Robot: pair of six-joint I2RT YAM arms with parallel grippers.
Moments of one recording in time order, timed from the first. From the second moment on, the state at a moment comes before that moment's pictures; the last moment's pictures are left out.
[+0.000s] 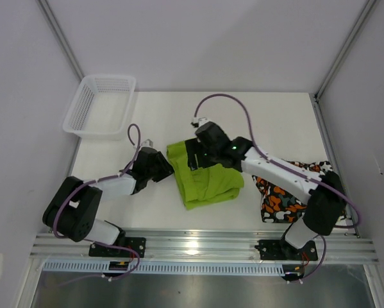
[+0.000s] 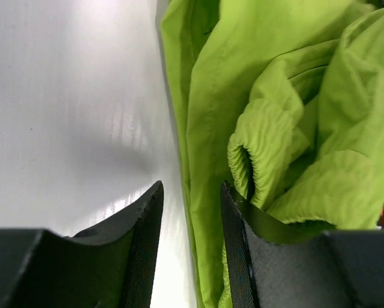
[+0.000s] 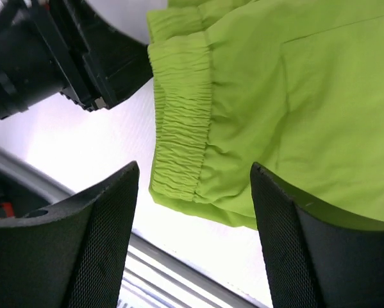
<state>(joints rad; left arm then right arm) -0.44 1.44 0.53 0.16 0.01 -0.87 0.94 1.66 1.44 -0.65 0.15 0.46</state>
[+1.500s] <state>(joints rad) -0.63 1.22 0.57 0.02 -0.05 -0.79 0.54 1.92 1.31 0.05 -0.43 0.61</state>
